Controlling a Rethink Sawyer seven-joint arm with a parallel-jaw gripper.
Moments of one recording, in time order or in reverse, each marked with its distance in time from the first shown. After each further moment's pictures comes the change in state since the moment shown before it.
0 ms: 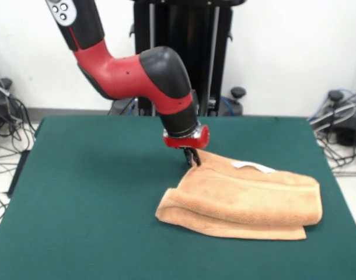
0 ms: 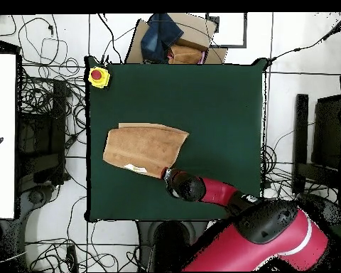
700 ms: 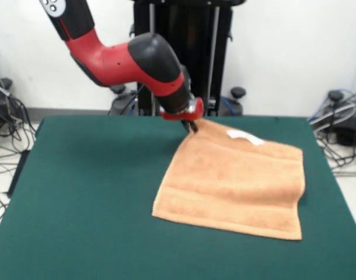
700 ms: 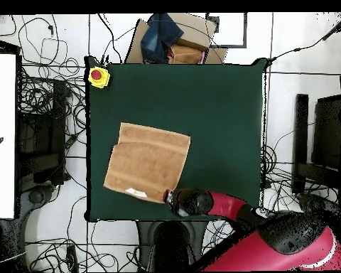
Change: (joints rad) arm -0.110 -0.002 -0.006 0.088 -0.114 0.245 -0.001
